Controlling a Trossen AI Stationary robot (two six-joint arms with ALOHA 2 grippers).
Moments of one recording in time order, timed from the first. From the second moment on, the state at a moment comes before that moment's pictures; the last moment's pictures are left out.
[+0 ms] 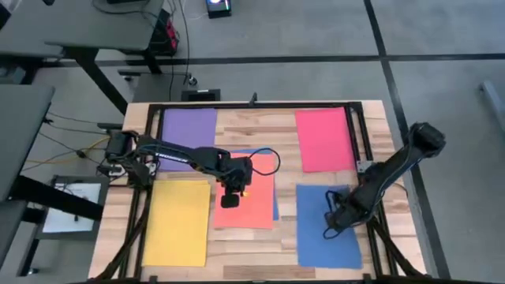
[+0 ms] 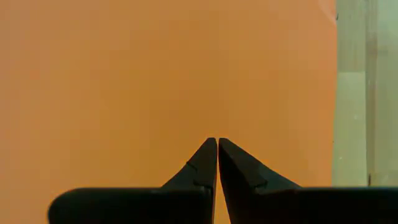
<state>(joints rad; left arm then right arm) -0.06 1.73 1.24 -0.64 0.13 -0.06 0.74 1.39 0.67 -0.81 -0.24 2.10</state>
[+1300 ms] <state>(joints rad) -0.06 1.73 1.24 -0.66 0.13 -0.05 0.79 1.52 1.04 -0.91 0.20 2.13</state>
